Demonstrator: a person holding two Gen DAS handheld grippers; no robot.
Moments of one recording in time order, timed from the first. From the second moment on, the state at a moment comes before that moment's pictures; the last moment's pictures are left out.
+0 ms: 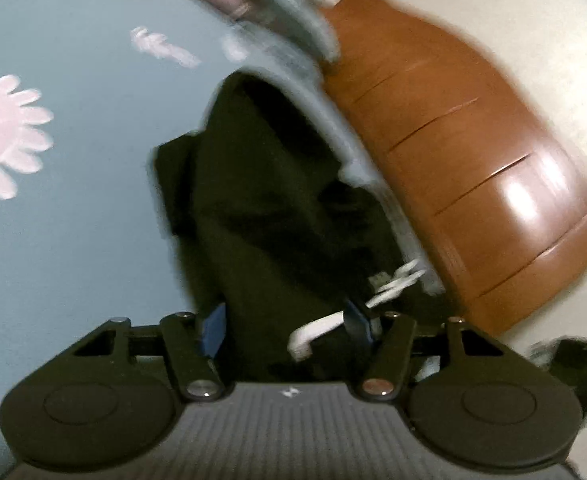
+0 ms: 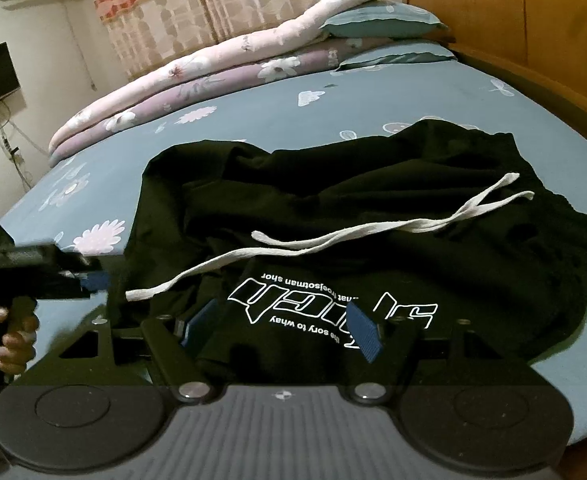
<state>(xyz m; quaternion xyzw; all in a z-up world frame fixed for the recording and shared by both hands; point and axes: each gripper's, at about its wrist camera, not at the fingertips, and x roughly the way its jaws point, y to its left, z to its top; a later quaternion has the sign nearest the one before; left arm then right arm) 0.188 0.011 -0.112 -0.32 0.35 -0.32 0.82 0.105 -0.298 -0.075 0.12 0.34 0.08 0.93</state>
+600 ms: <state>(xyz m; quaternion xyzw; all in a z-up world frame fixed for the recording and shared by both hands) 0.200 0.009 -0.137 -0.32 0.35 -0.32 0.82 0.112 -0.287 -0.082 0.11 0.35 0.10 0.92</state>
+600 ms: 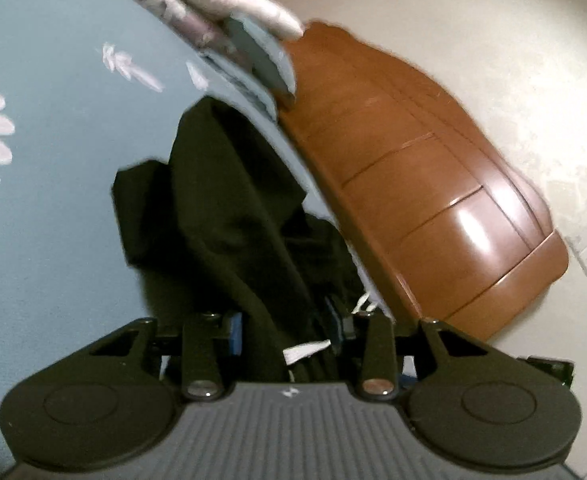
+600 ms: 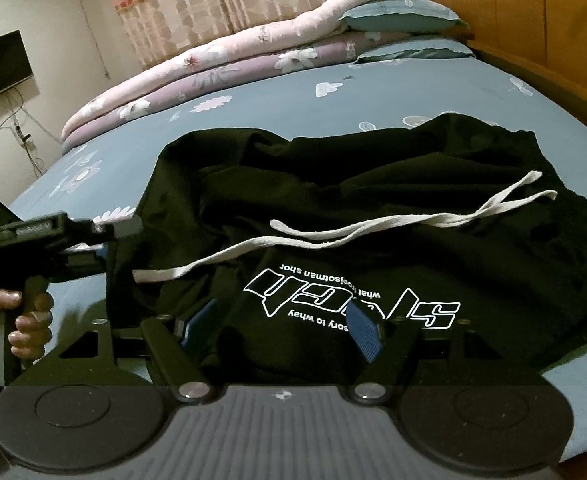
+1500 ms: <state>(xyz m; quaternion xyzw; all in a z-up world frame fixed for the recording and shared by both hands) 0.223 0.049 -0.105 -0.26 0.38 -0.25 0.85 0.137 -0.270 -0.093 0.09 0.36 0.11 0.92</state>
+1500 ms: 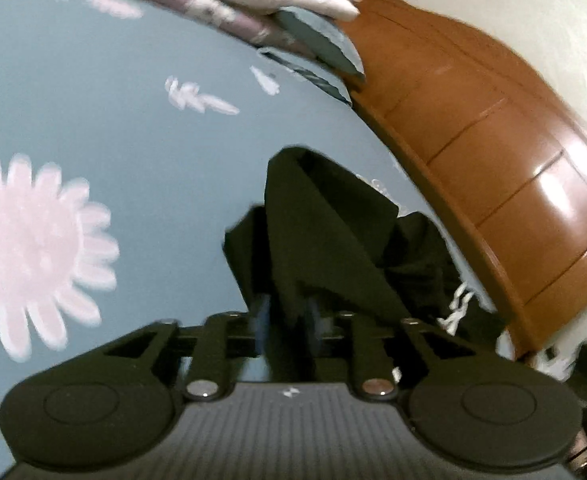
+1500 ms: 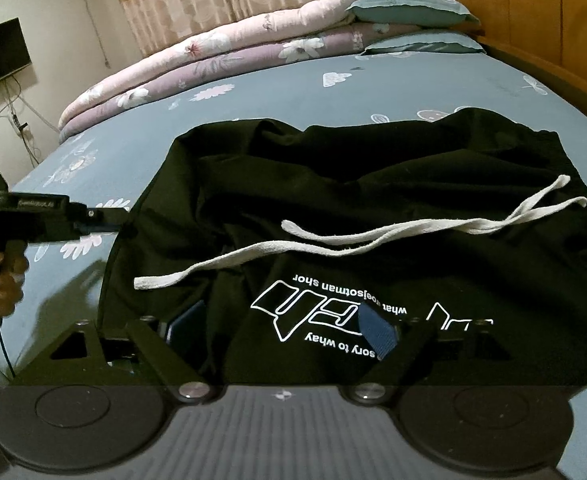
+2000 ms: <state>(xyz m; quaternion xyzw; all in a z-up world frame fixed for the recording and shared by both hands) 0.208 0.015 -0.137 -0.30 0.39 -0.33 0.81 0.134 -0.263 -0.101 0.09 0.37 0.11 0.92</state>
